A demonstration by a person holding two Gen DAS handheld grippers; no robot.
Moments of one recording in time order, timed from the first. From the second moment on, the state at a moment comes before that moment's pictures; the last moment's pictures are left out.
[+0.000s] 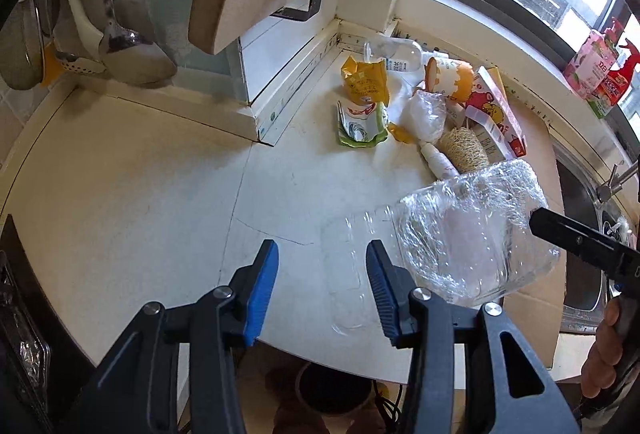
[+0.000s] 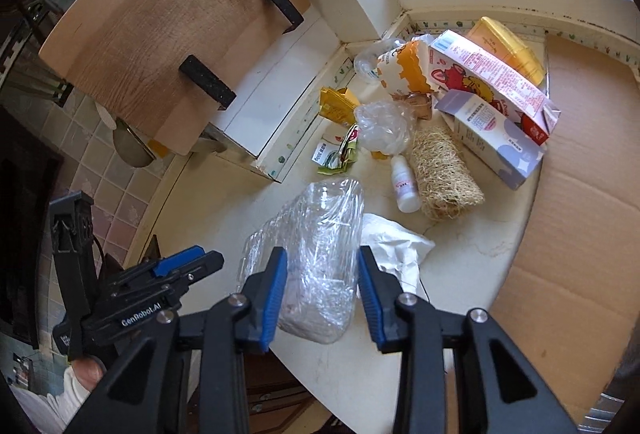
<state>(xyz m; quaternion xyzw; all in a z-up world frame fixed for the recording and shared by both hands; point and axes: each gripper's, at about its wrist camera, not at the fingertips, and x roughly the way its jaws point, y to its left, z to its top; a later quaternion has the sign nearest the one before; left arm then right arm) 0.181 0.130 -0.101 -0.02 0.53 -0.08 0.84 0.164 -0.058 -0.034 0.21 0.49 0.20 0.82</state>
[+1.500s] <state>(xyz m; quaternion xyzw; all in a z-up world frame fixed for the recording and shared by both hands) 0.185 -0.014 -0.159 -0.02 0.61 -0.16 0.78 0.001 -0.189 -0.034 0.23 0.49 0.09 0.84</state>
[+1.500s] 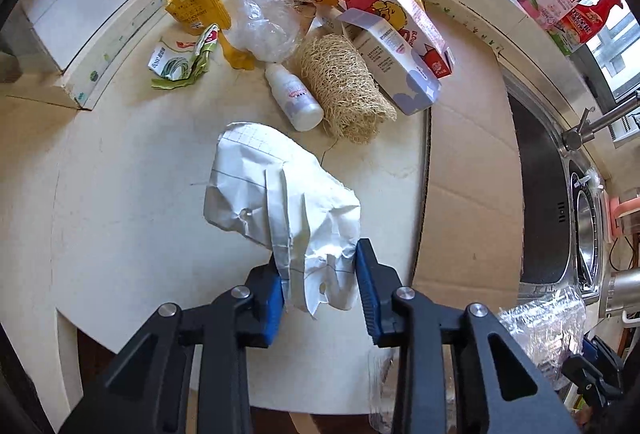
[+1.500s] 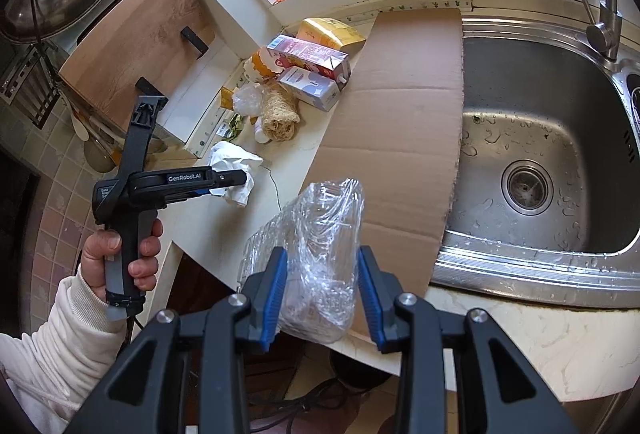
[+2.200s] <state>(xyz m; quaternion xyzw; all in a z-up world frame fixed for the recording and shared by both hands) -0.062 0.068 -0.112 0.00 0.56 -0.11 0.82 -0.042 -0.103 -0.040 0.06 0.50 0.23 0.83</state>
